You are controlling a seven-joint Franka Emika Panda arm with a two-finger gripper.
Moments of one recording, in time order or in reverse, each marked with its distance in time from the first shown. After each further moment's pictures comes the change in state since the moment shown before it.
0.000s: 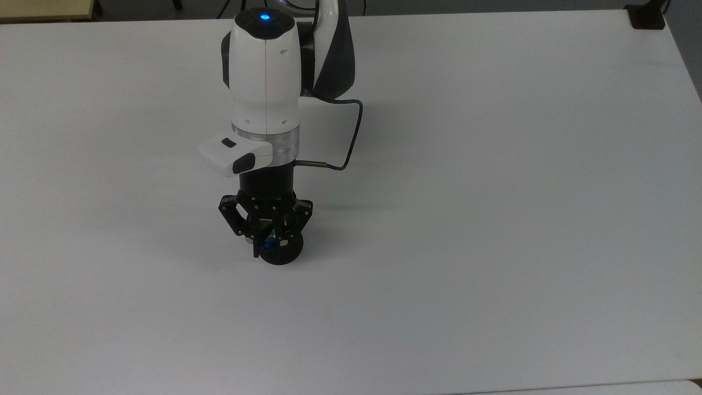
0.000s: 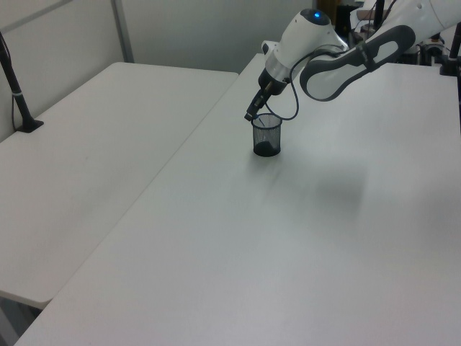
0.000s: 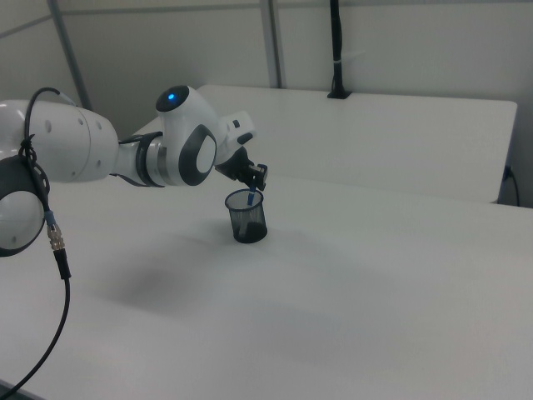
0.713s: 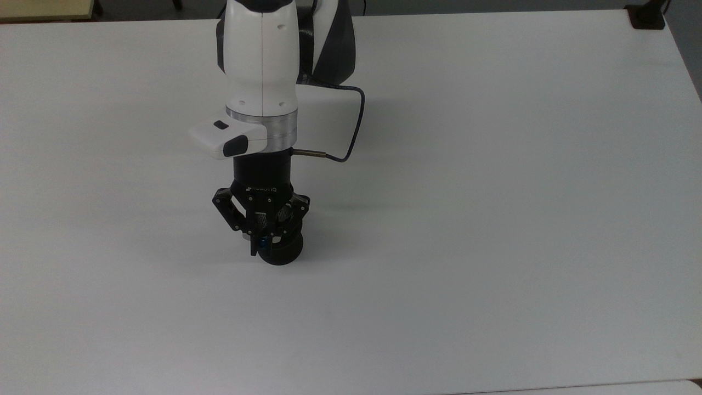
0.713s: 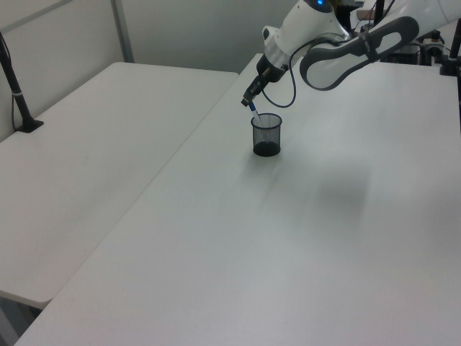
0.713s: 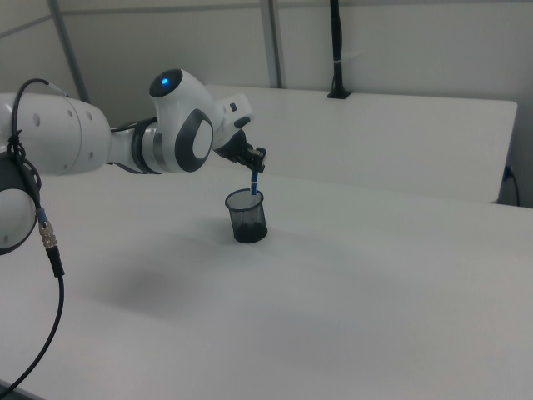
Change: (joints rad) arm 0.000 -0.033 0.000 0.027 -0.002 0.000 0.037
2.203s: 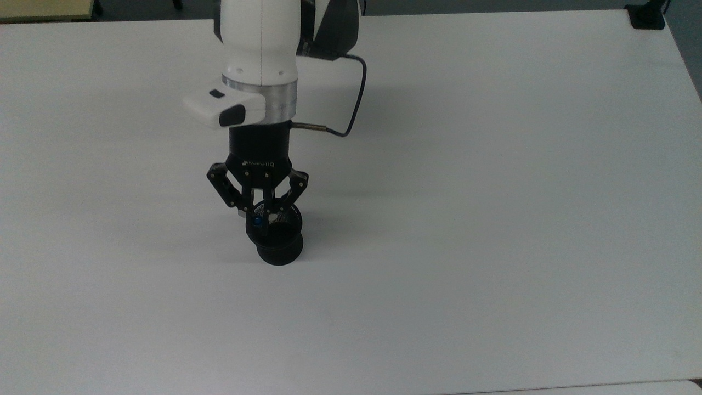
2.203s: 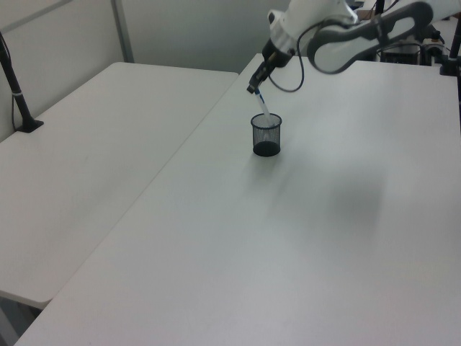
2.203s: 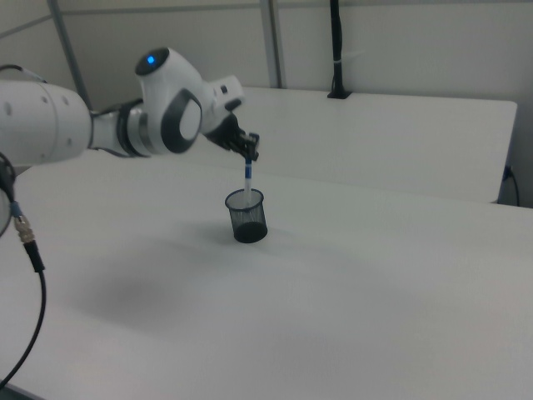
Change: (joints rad) arm 0.003 -0.104 0.000 -0.027 -0.012 -0.092 0.001
